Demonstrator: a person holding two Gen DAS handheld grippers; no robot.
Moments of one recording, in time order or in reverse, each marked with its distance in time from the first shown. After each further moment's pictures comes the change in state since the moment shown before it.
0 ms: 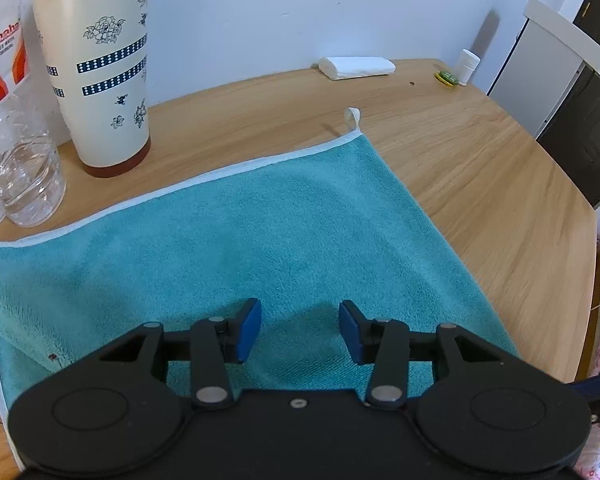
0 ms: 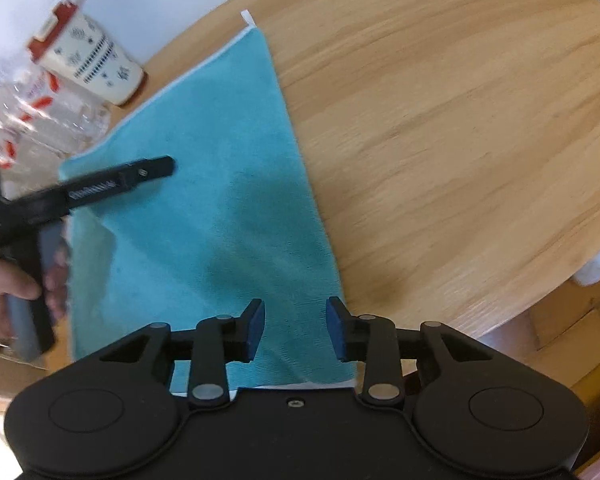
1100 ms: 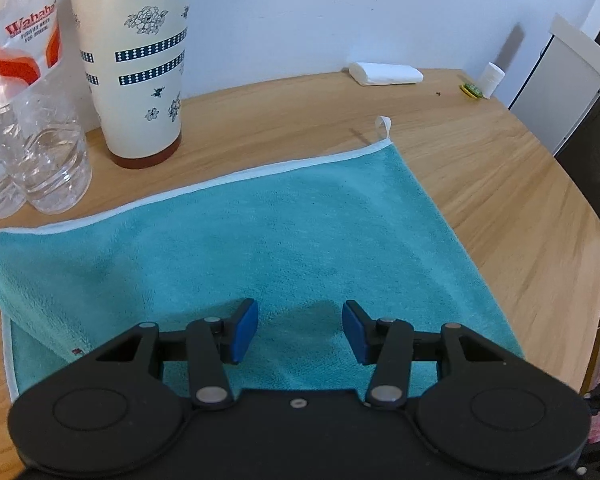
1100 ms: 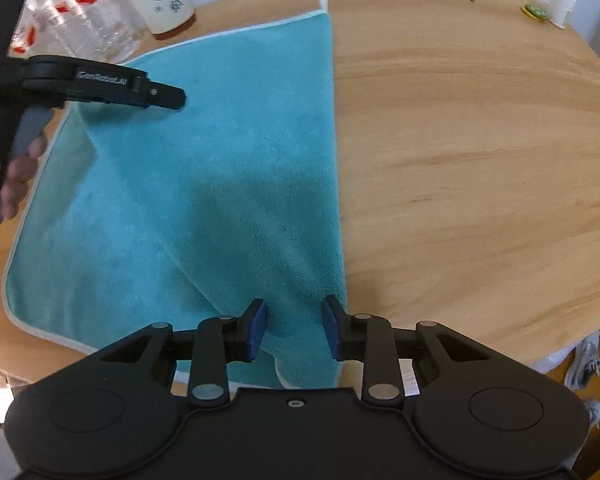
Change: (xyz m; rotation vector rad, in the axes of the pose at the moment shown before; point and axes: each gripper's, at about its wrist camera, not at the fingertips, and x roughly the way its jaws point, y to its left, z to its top) left arm 0.001 0.015 0.002 -0.064 0.004 0.036; right arm 0.016 0.006 -0.008 -0.284 0.006 -0.060
